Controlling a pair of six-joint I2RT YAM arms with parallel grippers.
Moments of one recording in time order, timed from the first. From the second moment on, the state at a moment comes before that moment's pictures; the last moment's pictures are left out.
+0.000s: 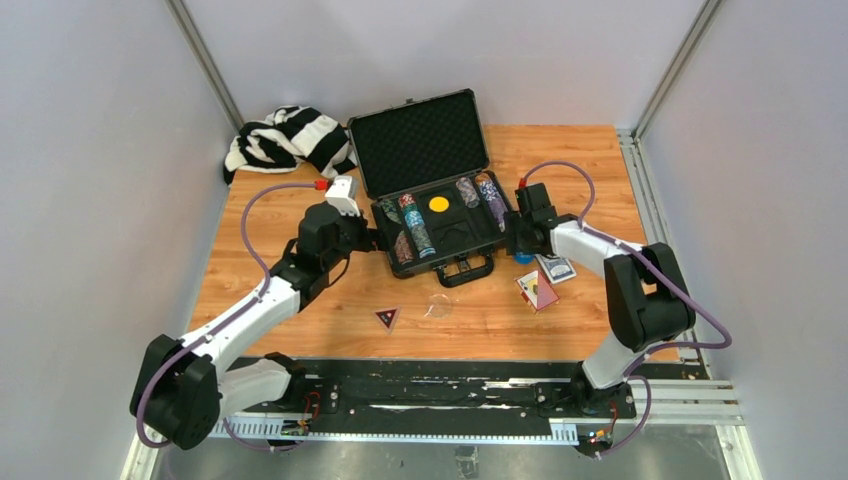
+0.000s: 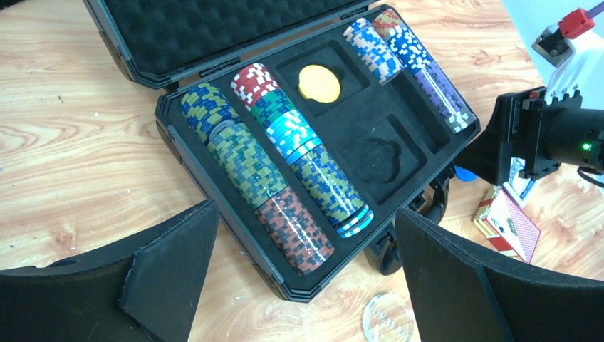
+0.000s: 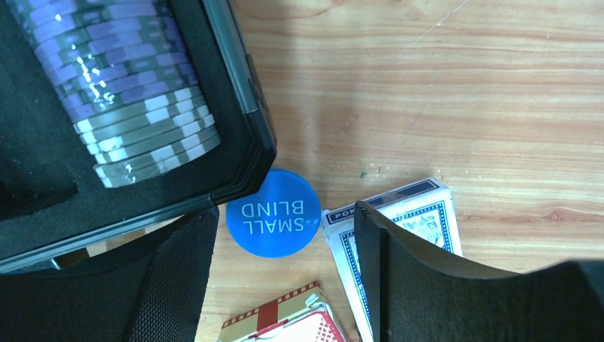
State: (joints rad) left arm -0.46 1.10 0.63 0.18 0.02 -0.39; right arm 0.34 1.64 0.93 -0.30 0.23 0.17
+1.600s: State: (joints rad) left arm -0.46 1.14 0.62 0.19 0.08 -0.40; right arm 0.34 1.67 0.90 -0.23 0.12 0.21
